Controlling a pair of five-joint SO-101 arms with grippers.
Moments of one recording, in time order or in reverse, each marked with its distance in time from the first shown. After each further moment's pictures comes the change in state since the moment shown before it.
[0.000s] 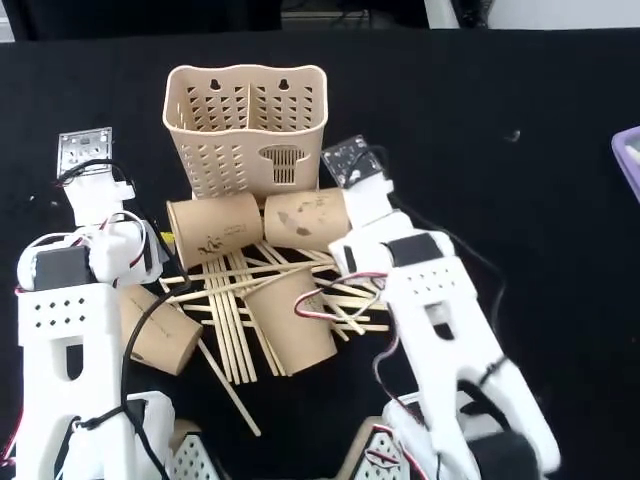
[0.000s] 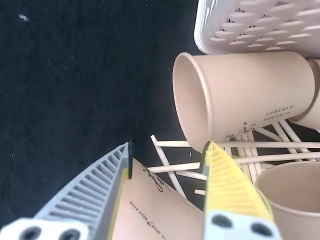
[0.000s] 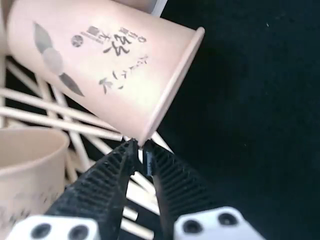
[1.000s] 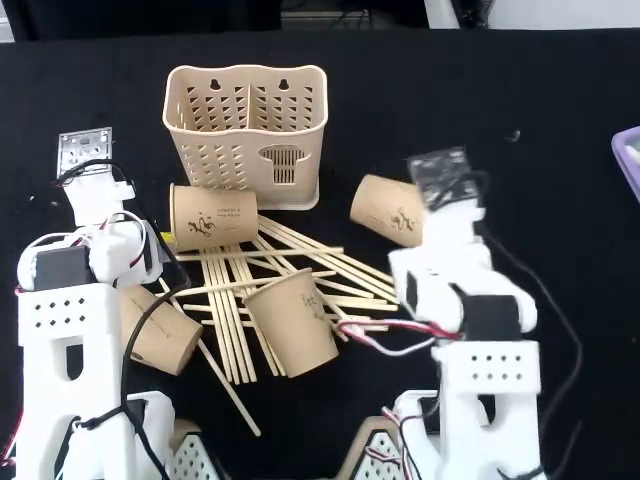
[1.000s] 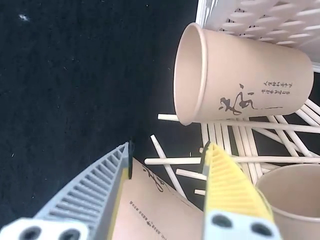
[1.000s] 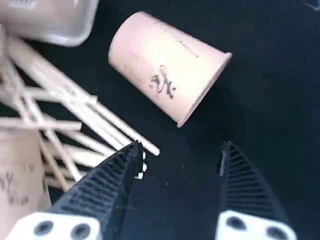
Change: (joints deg) left arm 0.0 0.0 0.0 0.0 0.0; right arm 14.9 -23.8 0.6 14.9 -4.7
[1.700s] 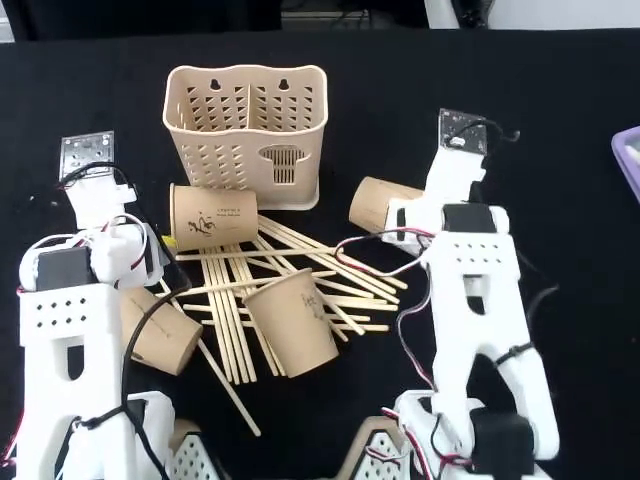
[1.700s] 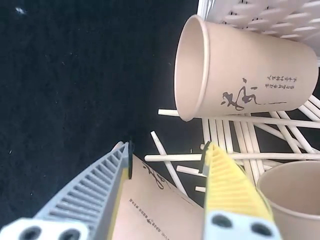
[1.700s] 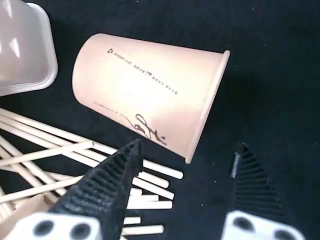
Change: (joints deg) left arm 0.0 0.0 1.1 0.0 0.0; right arm -0.1 33.7 -12.7 -8.8 -18.9
